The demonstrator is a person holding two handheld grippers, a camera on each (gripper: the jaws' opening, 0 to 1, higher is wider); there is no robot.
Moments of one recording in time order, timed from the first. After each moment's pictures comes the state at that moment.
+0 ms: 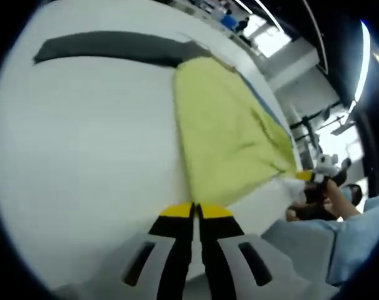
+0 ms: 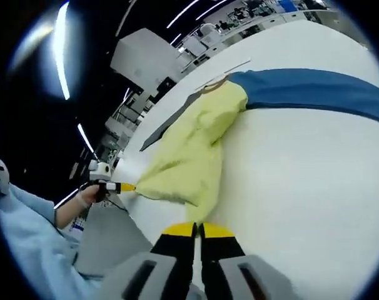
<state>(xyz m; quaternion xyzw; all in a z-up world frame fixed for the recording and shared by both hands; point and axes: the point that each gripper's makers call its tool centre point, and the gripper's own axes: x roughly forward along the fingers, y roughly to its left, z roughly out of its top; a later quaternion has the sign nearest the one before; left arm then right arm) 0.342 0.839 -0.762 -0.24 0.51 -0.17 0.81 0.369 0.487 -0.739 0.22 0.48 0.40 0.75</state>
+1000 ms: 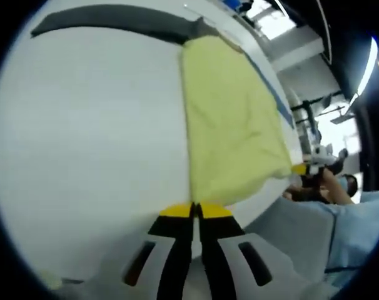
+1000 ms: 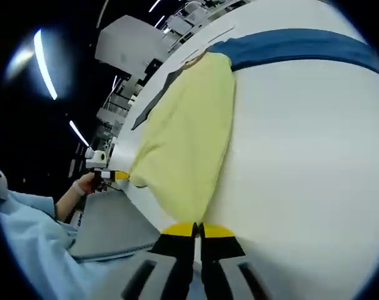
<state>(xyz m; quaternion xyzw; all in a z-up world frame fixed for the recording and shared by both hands) 0.307 0.823 -0.770 -0.24 0.57 -0.19 0.76 0.335 0.475 -0.771 0.21 0.55 0.37 0.72</state>
